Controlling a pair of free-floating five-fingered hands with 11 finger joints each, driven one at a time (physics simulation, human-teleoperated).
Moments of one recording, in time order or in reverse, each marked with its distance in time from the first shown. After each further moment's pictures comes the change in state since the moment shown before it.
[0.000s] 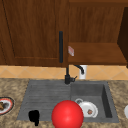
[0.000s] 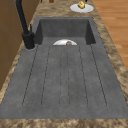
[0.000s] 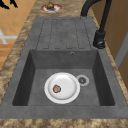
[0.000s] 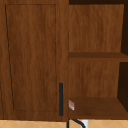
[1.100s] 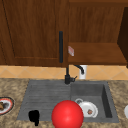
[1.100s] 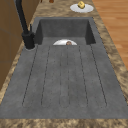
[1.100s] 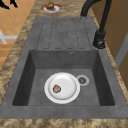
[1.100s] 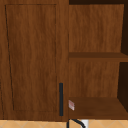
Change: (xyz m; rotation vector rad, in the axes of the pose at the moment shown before) left hand 0.000 0.000 0.000 0.000 0.000 0.000; right hand 0.121 -0.056 0.027 -0.013 0.037 0.053
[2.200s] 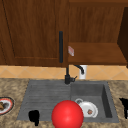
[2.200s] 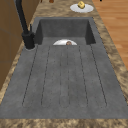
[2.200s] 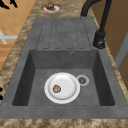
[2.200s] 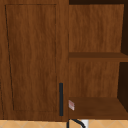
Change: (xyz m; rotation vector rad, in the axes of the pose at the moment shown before) left hand 0.000 0.000 0.000 0.000 0.000 0.000; right hand 0.103 0.031 0.110 -0.086 -0.048 -0.017
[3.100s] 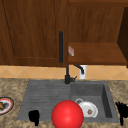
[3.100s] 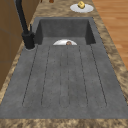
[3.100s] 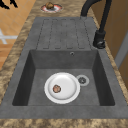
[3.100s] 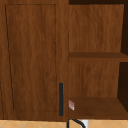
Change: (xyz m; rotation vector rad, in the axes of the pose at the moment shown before) left hand 0.000 0.000 0.000 0.000 0.000 0.000; right hand 0.058 -0.001 0.103 -0.102 0.013 0.009
